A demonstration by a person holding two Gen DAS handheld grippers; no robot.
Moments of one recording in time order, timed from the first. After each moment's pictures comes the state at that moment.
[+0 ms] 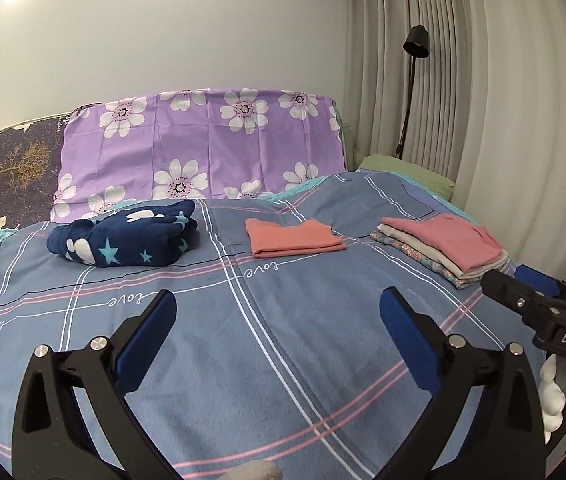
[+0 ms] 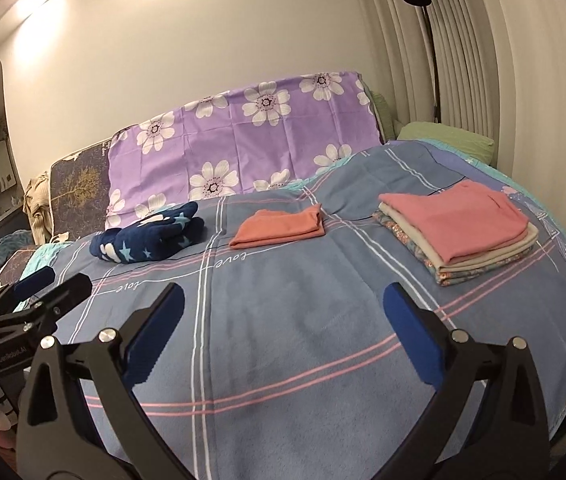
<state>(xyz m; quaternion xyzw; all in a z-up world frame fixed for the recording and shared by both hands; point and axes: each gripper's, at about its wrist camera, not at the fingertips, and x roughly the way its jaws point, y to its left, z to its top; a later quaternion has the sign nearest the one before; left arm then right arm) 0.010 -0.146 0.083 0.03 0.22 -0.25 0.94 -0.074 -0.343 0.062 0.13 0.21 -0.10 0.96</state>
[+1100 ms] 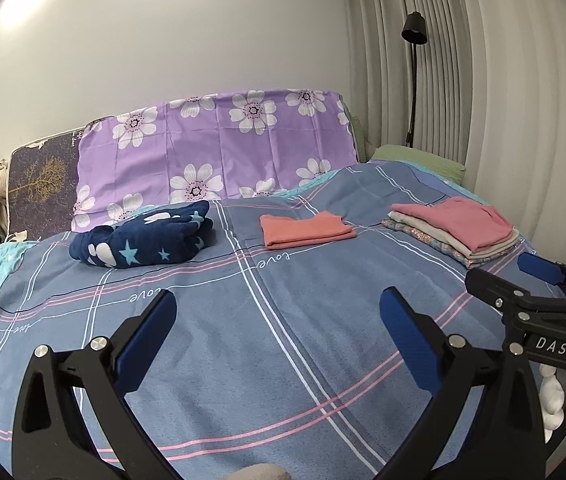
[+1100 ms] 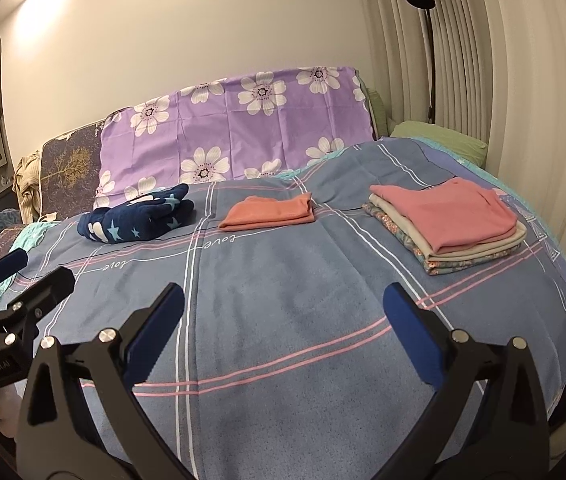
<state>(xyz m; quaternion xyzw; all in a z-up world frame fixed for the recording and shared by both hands) -0.021 -0.154 0.078 0.07 0.21 -0.22 0.95 -0.081 -0.328 0.051 0.10 0.23 -0.13 0.96</state>
